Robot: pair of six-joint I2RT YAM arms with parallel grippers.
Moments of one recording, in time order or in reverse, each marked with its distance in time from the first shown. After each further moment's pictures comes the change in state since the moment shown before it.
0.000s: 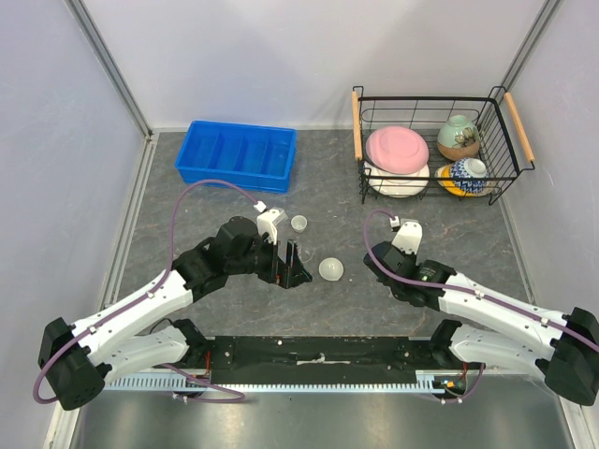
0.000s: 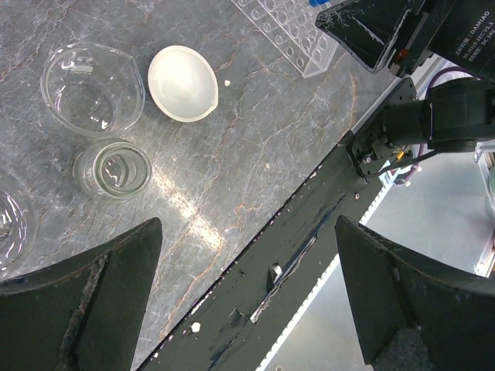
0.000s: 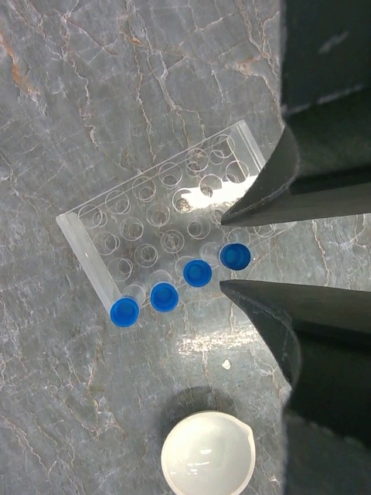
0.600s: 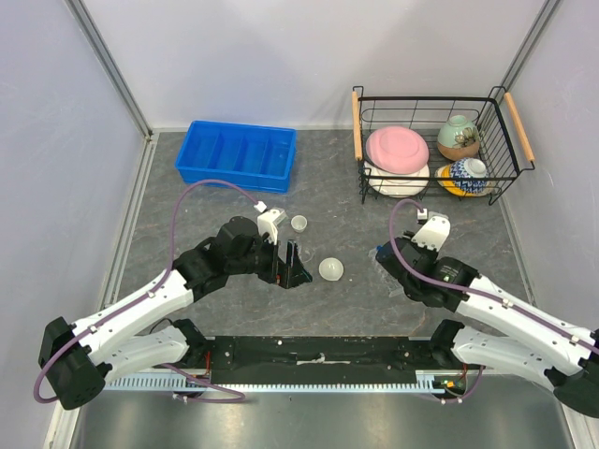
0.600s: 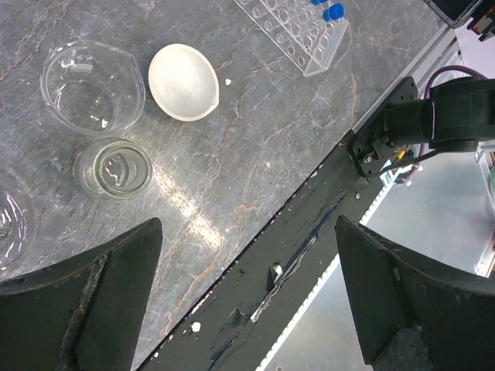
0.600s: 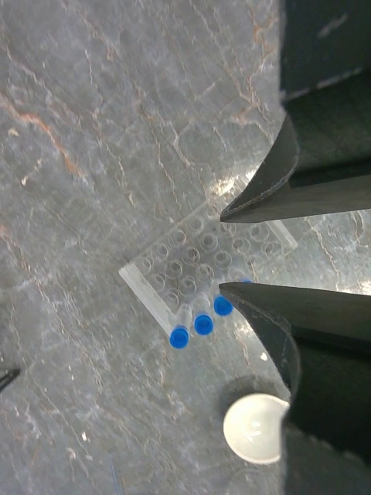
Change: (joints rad) left arm 0.000 0.003 0.000 0.000 0.000 0.000; right arm 0.000 -0.124 0.122 -0.215 0.149 0.127
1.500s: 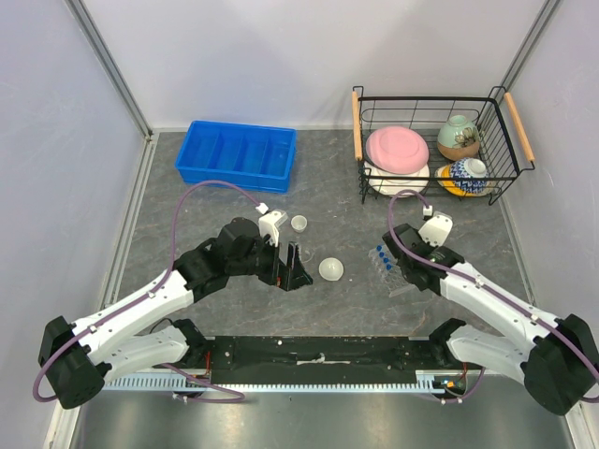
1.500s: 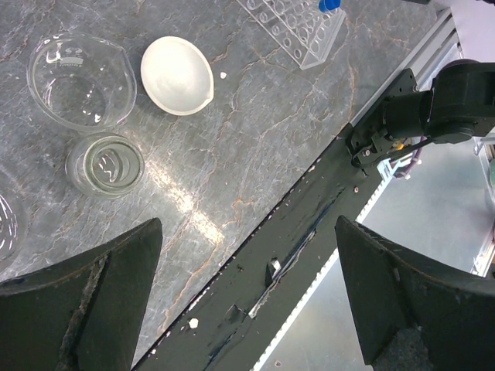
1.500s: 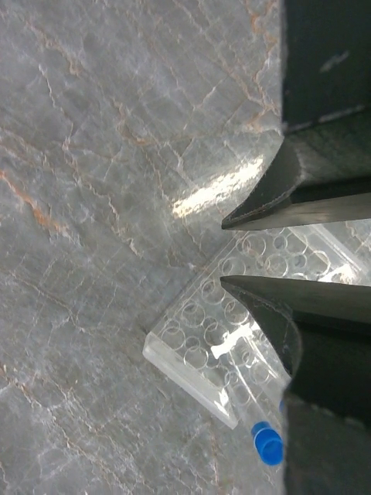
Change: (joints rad) left arm -0.014 0.002 0.000 -0.008 0.004 0.000; right arm -0.287 0.151 -0.118 0.172 -0.105 -0.043
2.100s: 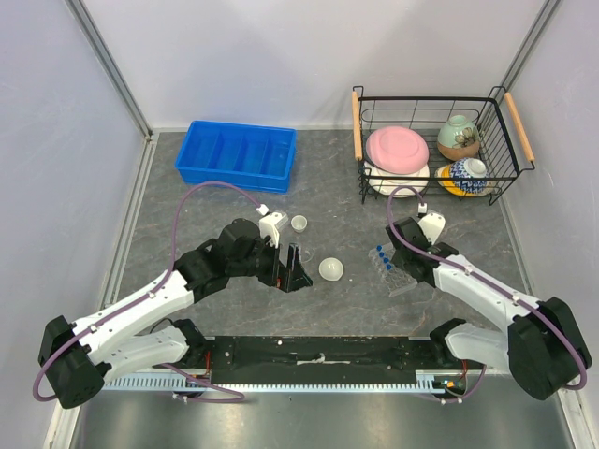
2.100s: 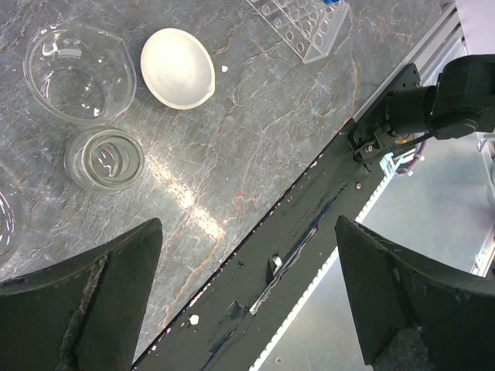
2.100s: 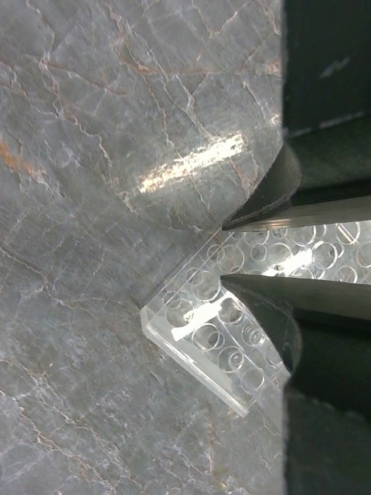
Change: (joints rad) left arm -0.005 0.000 -0.005 -0.007 0.000 0.000; right arm -0.119 0.115 -0.039 0.210 -0.207 -0.095
